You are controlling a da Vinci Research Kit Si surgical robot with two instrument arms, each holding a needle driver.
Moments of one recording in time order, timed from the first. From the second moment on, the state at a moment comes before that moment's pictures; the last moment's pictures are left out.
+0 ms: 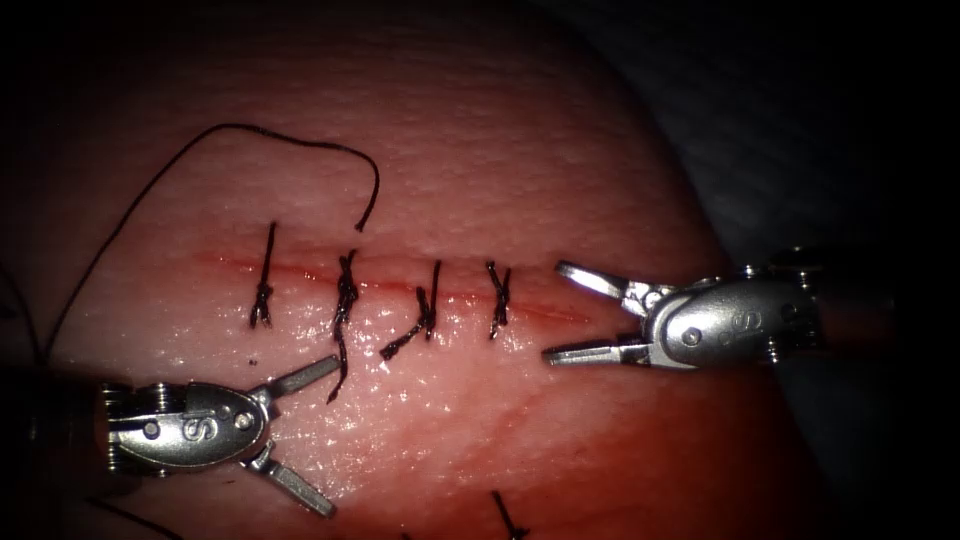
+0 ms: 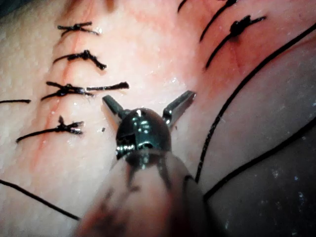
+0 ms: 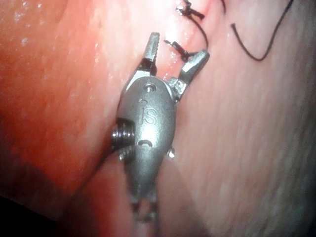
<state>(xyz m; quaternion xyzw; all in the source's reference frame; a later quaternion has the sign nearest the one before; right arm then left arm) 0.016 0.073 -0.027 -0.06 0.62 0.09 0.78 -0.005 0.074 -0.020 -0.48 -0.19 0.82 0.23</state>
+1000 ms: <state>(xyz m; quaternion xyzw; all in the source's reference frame) 0.017 0.073 -0.031 -0.02 0.59 0.14 0.79 -0.006 0.085 -0.030 -0.54 -0.07 0.81 0.23</state>
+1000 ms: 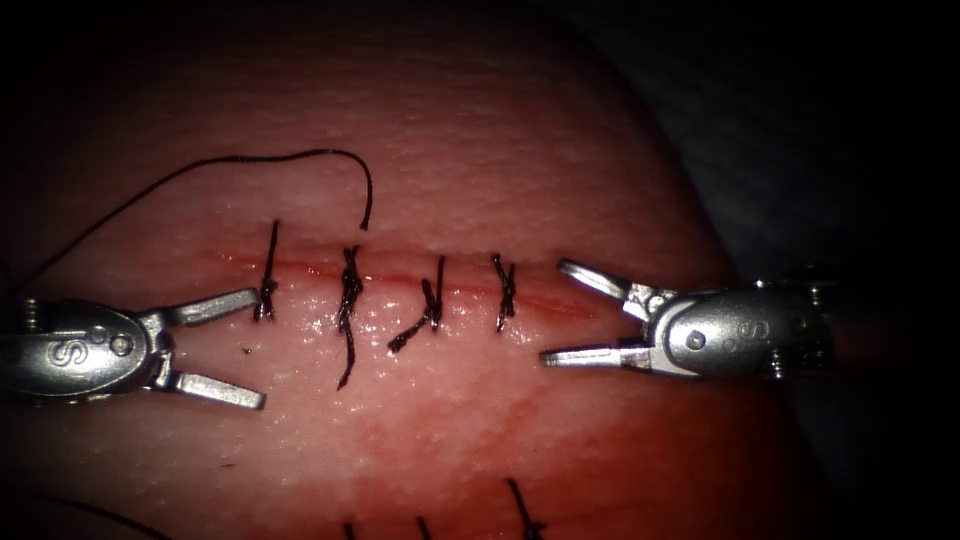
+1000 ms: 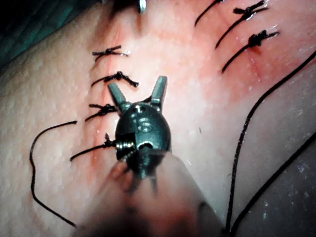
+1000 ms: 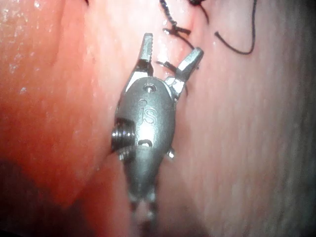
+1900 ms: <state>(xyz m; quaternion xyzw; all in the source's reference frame) 0.016 0.073 -0.034 0.00 0.54 0.13 0.83 -0.005 0.085 -0.029 -0.53 -0.02 0.83 0.16</state>
